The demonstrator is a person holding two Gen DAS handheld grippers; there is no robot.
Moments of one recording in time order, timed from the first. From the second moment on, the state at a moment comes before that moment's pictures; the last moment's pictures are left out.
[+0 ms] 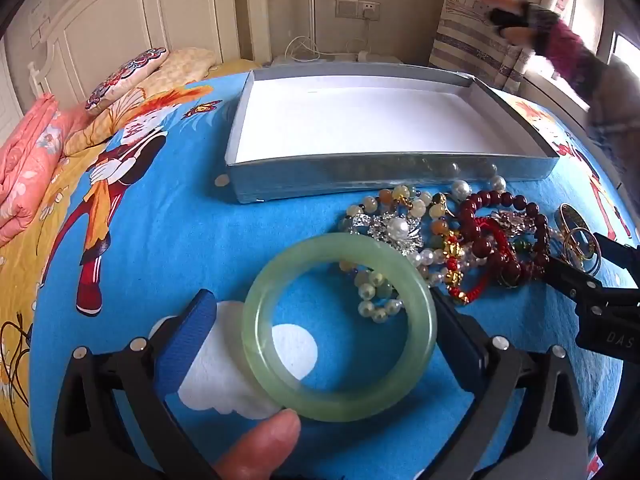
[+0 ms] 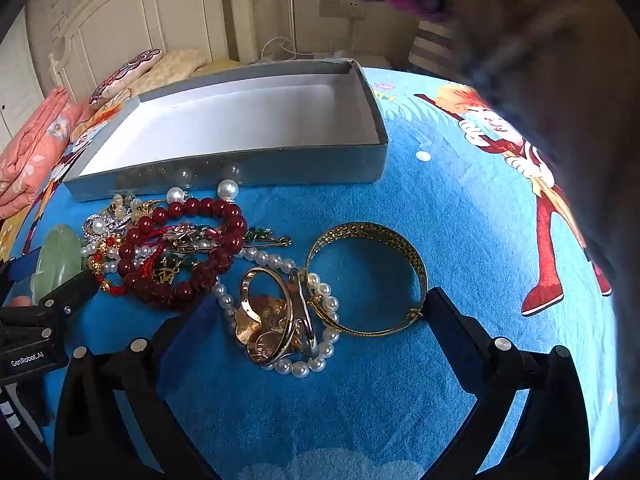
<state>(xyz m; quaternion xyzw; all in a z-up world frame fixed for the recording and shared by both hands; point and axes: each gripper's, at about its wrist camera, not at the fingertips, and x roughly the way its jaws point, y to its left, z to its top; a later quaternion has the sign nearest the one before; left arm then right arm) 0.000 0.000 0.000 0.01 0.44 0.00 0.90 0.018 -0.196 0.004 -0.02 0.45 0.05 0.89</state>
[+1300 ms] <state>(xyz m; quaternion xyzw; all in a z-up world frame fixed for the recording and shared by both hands) 0.000 0.000 0.000 0.01 0.45 0.00 0.90 0.018 -0.196 0.004 -0.02 0.45 0.05 0.89</state>
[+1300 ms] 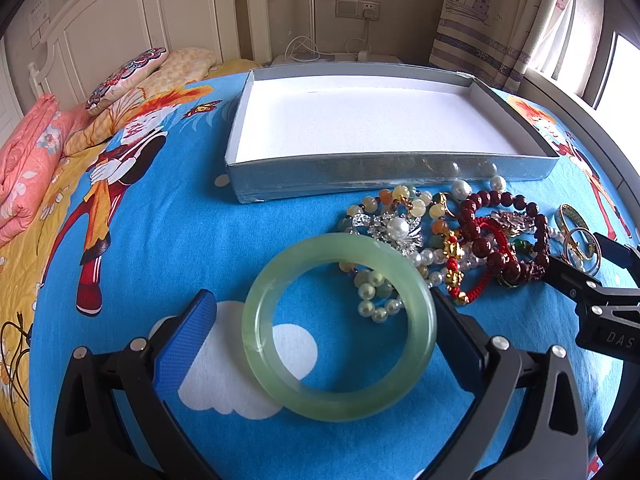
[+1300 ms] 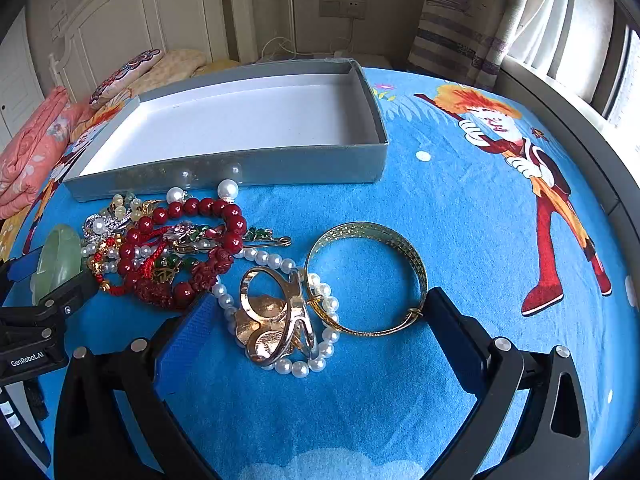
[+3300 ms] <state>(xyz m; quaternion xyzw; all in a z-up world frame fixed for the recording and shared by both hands) -0.001 0.000 0.000 0.01 0.45 -0.01 0.89 0.014 -0.200 0.004 -0.04 0.46 0.09 0.88</state>
